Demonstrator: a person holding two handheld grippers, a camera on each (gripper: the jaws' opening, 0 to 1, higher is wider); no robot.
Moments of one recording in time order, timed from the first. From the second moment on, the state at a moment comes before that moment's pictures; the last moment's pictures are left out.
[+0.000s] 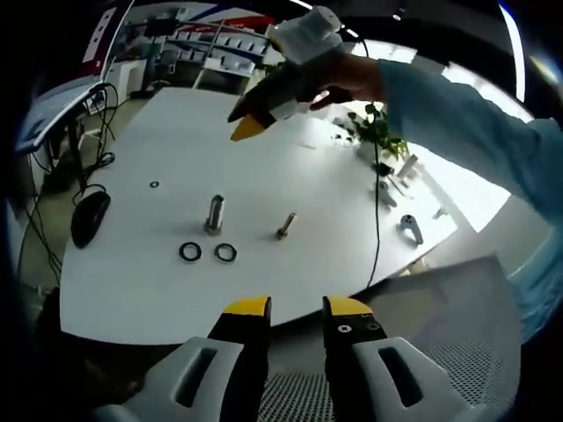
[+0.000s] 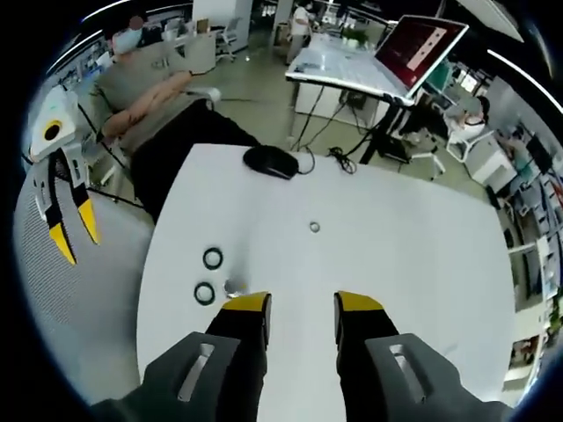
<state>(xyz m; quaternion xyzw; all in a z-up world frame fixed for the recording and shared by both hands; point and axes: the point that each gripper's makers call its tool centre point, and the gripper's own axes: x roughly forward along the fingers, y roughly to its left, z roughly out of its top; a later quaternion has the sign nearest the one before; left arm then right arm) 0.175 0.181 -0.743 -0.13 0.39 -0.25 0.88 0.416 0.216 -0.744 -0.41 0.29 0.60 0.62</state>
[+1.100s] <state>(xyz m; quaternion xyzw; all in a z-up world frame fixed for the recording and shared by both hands) 0.182 0.196 -0.742 -0.14 0.38 -0.22 0.89 0.413 0.327 -0.865 -0.39 0.35 0.62 0.58</state>
